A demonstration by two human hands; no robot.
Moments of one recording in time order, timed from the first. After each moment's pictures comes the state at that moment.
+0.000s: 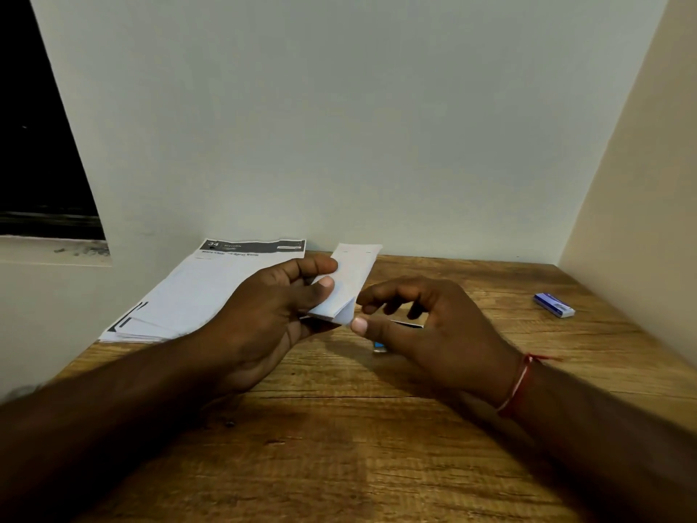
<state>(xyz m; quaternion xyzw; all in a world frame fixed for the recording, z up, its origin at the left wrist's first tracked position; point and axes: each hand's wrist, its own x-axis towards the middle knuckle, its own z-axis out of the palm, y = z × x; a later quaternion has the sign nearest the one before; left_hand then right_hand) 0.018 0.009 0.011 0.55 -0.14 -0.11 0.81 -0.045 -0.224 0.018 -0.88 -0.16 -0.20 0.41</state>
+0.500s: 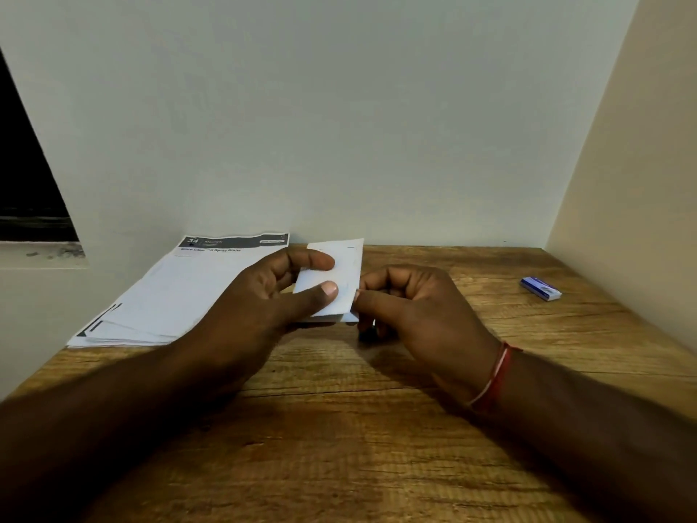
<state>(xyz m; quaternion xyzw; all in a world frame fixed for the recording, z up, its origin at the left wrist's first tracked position) 0.009 0.010 0.006 0.66 -0.23 -0.07 0.71 -0.050 -0.214 0.019 -0.78 -0.08 -0.13 0.61</state>
